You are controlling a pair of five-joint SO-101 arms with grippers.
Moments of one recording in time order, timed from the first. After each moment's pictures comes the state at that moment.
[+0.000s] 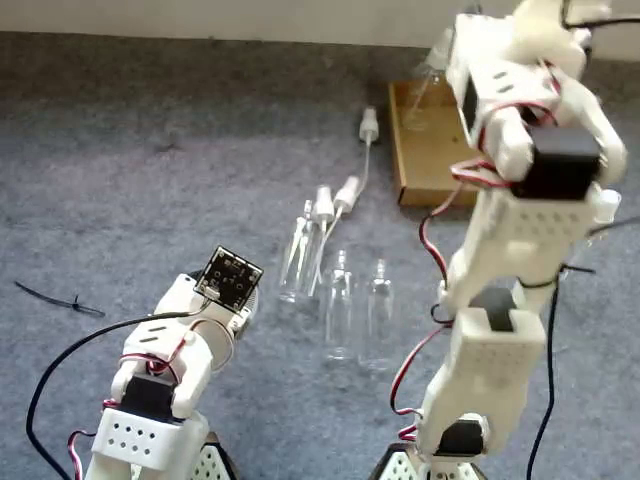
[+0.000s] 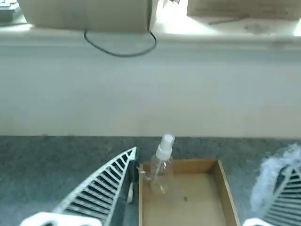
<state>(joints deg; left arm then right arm) 6.0 -90.6 90.5 47.0 -14.7 -2.4 22.9 -95.3 96.9 1.7</state>
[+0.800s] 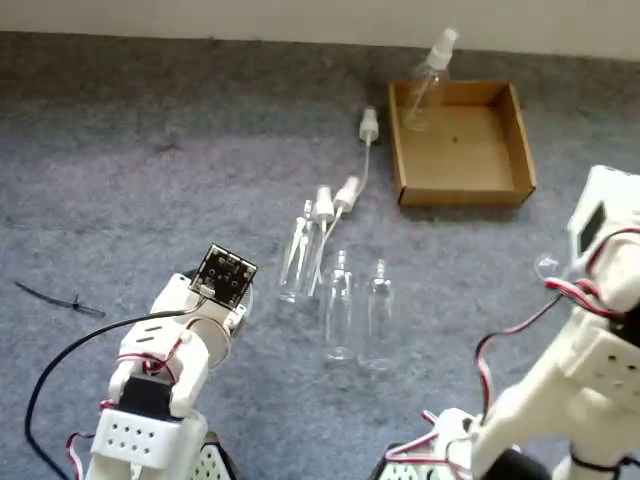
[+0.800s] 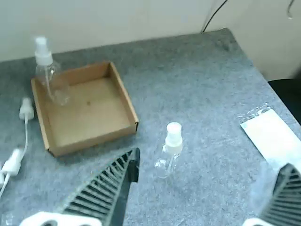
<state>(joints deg) 4.3 -90.6 90.5 47.0 -14.7 22.1 -30.3 -22.0 92.9 12.5</state>
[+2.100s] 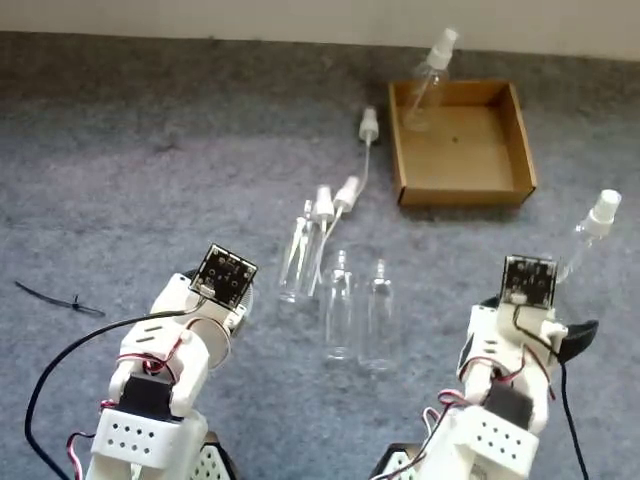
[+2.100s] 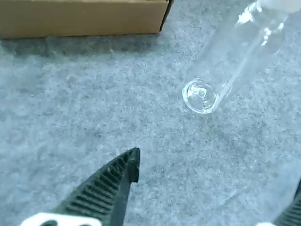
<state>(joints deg) 4.4 -90.6 90.5 47.0 -14.7 22.2 -80.0 89.2 34.9 20.3</state>
